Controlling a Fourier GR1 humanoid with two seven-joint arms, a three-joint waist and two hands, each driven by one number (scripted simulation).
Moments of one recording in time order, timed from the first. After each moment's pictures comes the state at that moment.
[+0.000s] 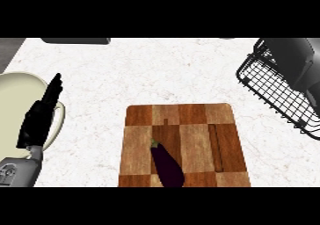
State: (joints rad) left arm -0.16 0.39 -0.09 -1.44 -0.03 0.20 0.05; right arm -1.53 -0.35 0.15 -0.24 1.11 -0.44 1.08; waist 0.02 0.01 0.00
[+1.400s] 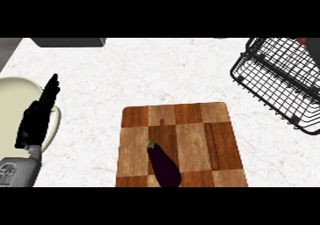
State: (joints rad) left arm -0.16 0.36 -0.04 -1.42 -0.06 0.18 0.06; right arm -1.23 -0.55 0.00 -0.35 0.98 -0.27 0.92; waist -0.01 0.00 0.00
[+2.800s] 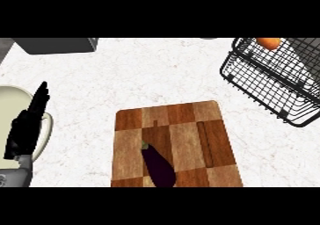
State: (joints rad) left arm -0.08 0.35 0.02 -1.46 -0.08 0.16 0.06; right arm -0.75 -0.61 -0.19 -1.28 0.92 -0.34 1.11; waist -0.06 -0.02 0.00
